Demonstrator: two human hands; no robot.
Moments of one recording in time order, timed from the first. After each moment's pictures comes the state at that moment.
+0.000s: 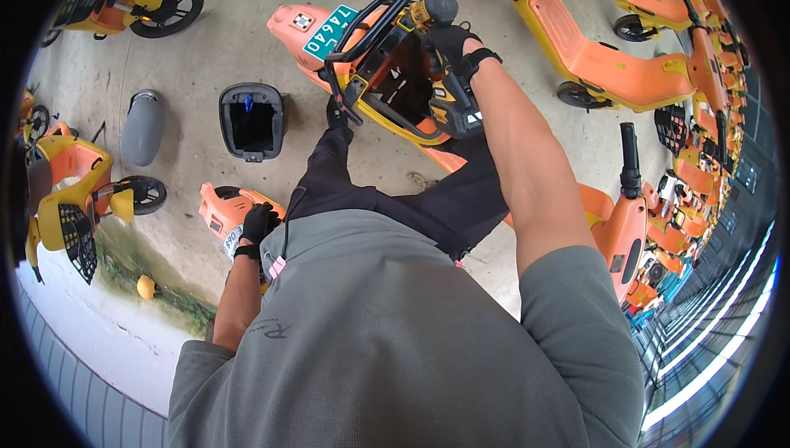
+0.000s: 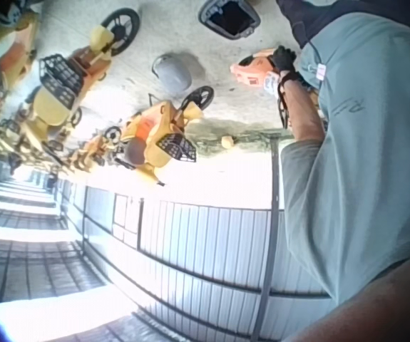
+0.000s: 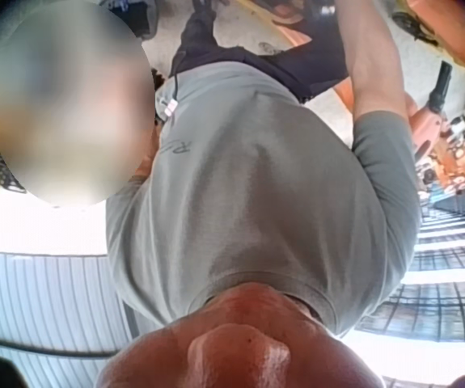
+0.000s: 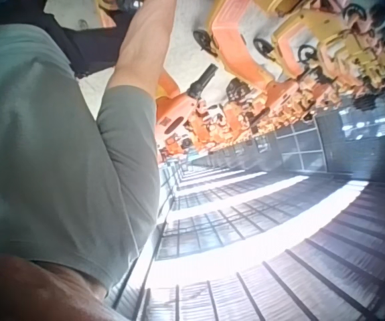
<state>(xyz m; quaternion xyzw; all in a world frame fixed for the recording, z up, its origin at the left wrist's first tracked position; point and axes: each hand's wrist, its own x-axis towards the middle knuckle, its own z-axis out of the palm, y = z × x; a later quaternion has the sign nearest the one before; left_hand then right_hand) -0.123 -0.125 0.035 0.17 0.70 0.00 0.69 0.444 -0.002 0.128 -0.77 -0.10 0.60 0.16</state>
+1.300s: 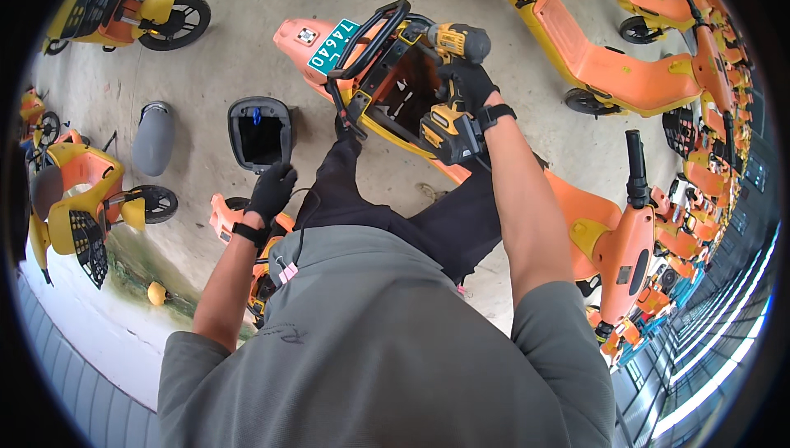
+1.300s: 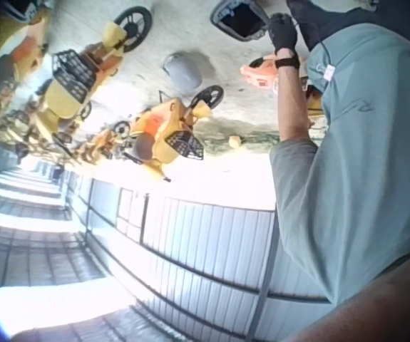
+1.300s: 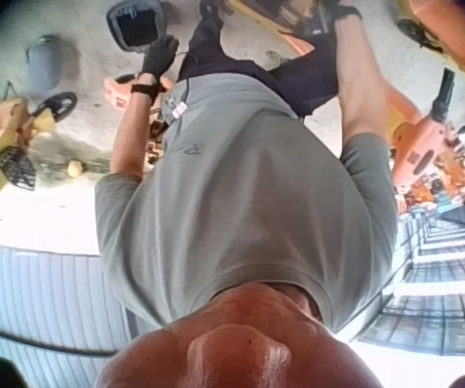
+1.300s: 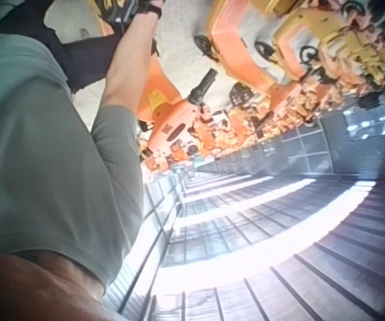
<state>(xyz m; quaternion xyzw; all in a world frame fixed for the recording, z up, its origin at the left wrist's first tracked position) 0.011 -0.030 0.096 0.68 0.52 -0.07 0.51 0.452 -0.070 0.111 -0.69 -0.13 0.61 0.37</state>
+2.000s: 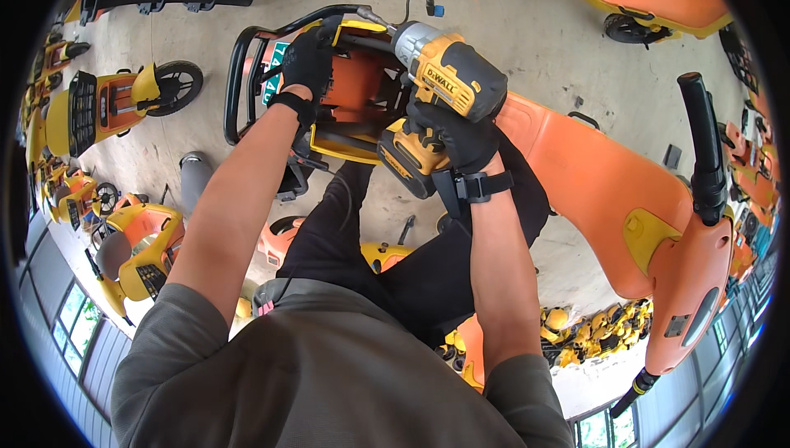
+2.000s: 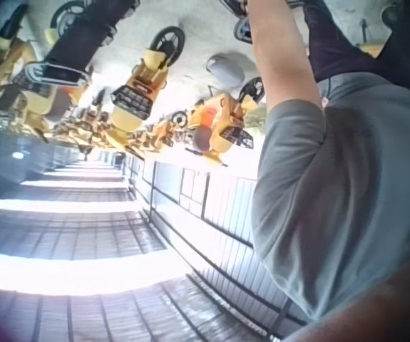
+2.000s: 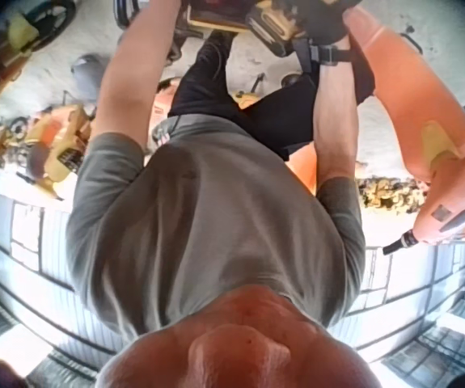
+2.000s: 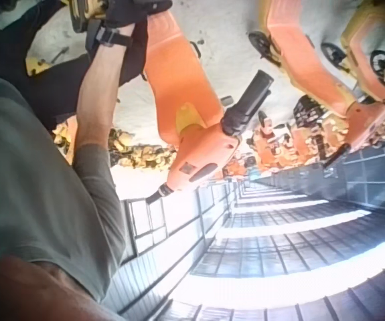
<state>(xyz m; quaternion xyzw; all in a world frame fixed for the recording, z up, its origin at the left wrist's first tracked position) 0.335 0.073 0.016 0.89 0.38 -0.04 0.25 0.439 -0.177 0.089 -0.47 0.02 0.54 0.69</state>
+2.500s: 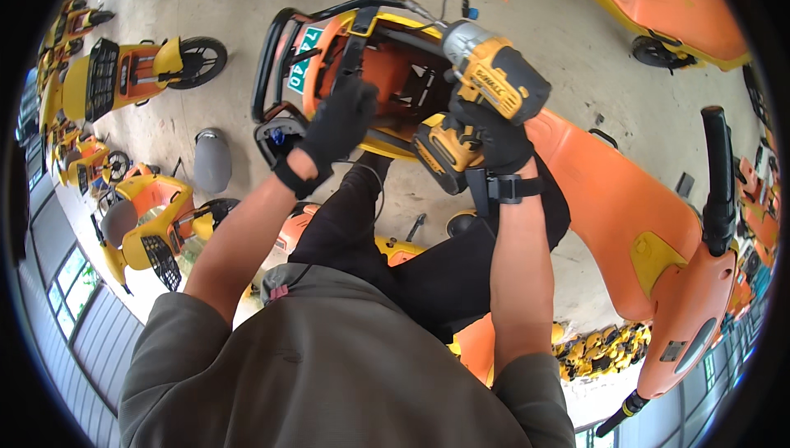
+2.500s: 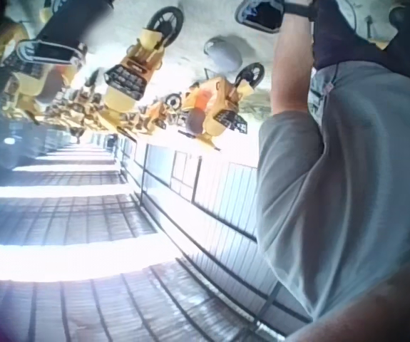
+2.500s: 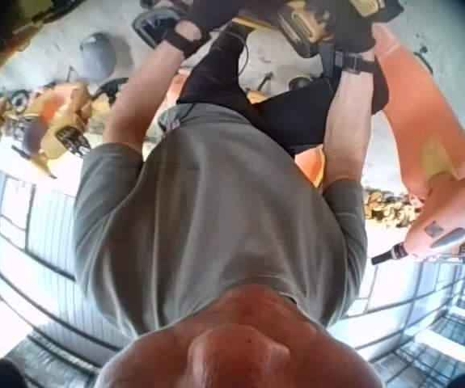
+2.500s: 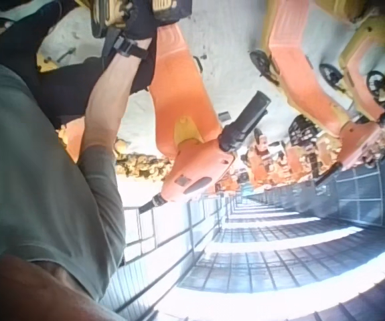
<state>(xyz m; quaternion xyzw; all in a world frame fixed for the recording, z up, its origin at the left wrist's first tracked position) 0.265 0.004 0.089 0.89 0.26 0.06 0.38 0.445 -0.168 0.103 -0.46 0.00 0.56 0.69</state>
